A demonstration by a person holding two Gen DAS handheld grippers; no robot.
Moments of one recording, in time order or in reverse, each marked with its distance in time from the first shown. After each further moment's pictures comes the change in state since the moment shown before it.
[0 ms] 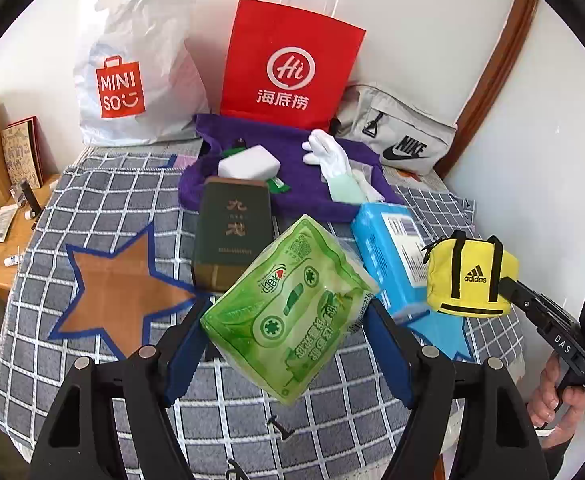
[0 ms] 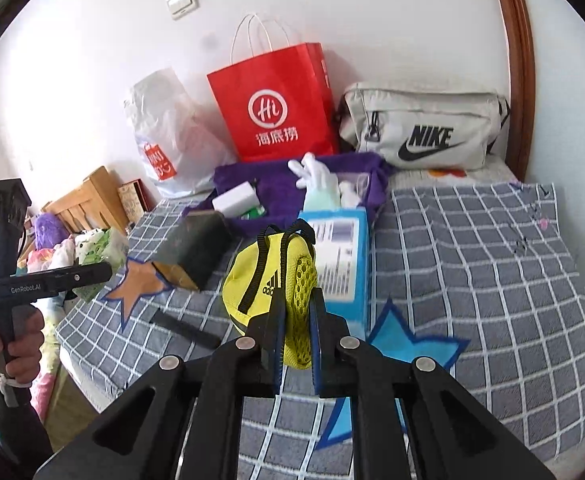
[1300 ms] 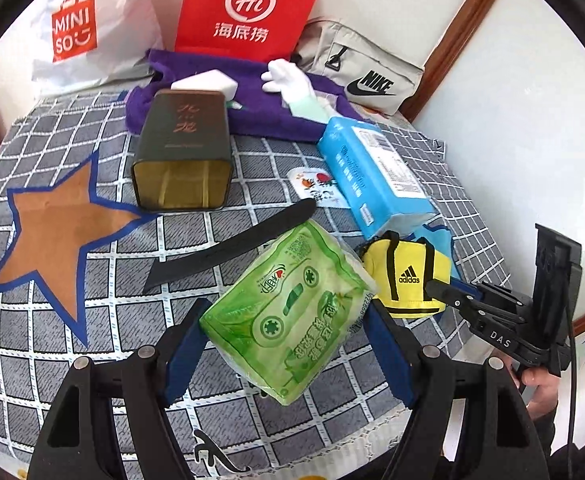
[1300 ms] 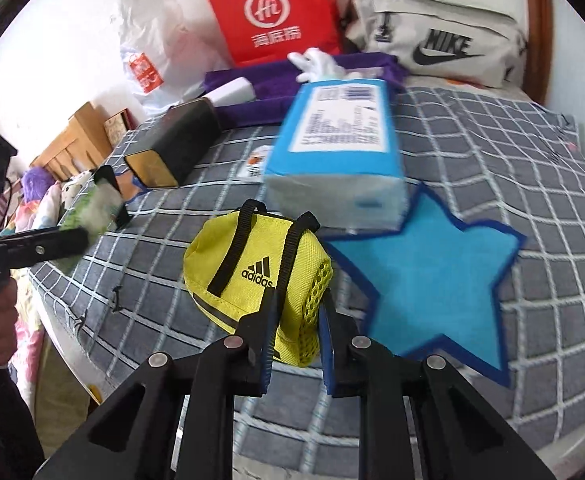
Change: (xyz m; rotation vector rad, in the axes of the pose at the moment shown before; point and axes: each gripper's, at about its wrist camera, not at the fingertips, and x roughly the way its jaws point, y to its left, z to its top) left arm 0.036 -0.002 -0.063 0.078 0.132 -0.146; right arm 0.057 0.001 -0.092 0.012 0.227 -0.029
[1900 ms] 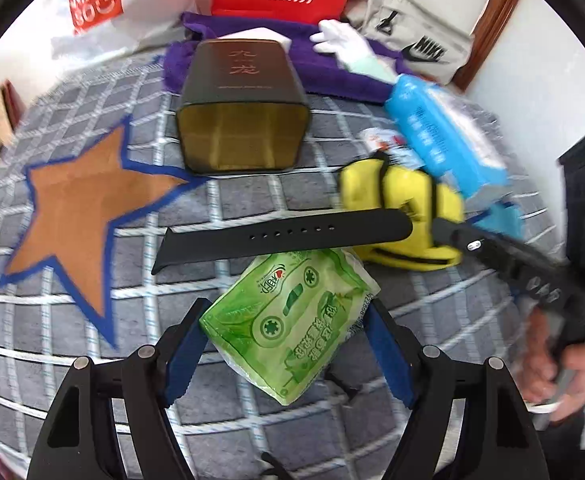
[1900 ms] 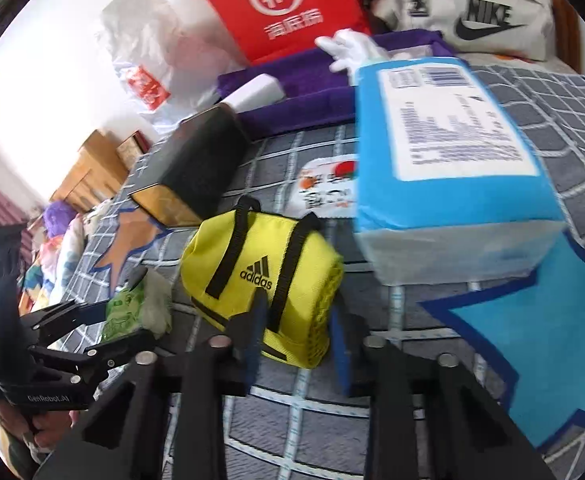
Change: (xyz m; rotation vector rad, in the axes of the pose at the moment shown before) left arm 0.041 0.036 -0.006 -0.021 0.098 0.111; right arm 0.071 0.050 0.043 0.062 0.006 0.152
